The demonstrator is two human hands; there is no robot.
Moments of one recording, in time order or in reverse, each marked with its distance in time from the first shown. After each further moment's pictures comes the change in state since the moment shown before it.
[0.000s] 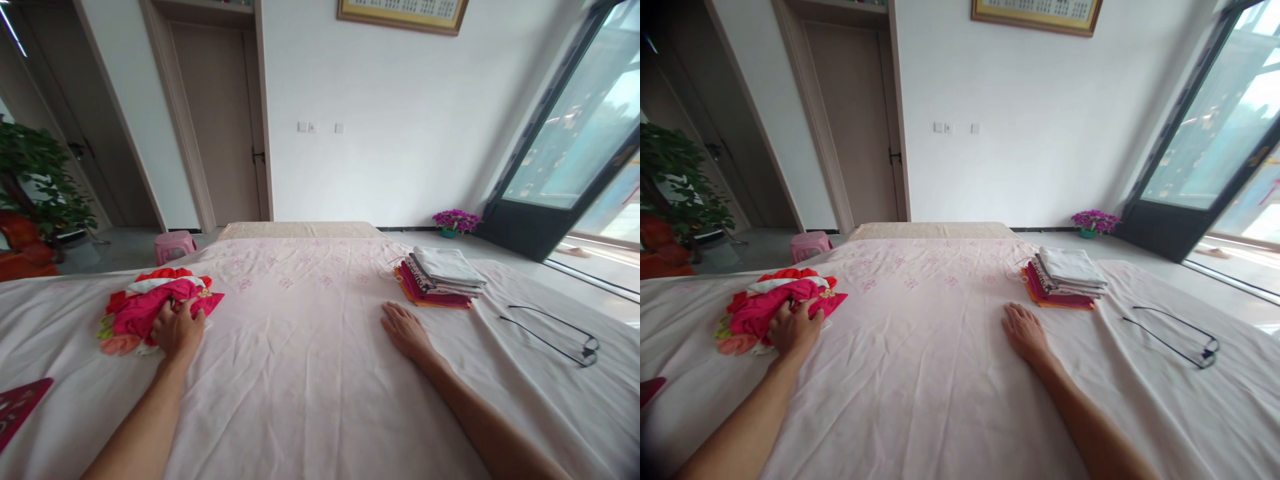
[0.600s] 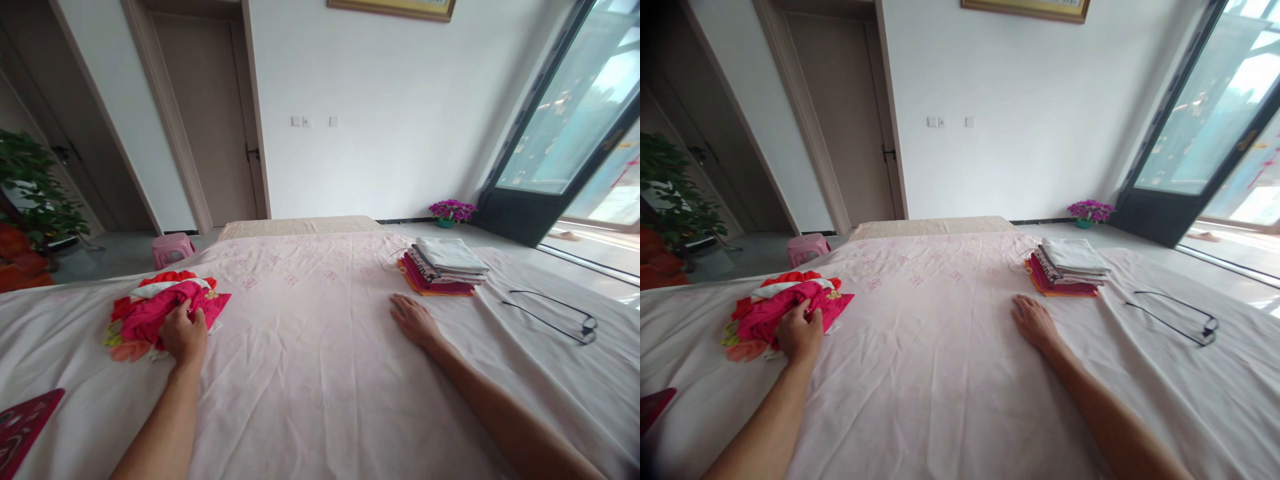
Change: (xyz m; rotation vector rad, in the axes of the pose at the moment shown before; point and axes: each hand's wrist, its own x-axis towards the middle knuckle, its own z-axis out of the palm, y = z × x) left_hand 0.014 -0.013 -0.002 -0.166 0.029 0.073; right_hand 0.004 0.006 0.006 0.059 0.039 0.011
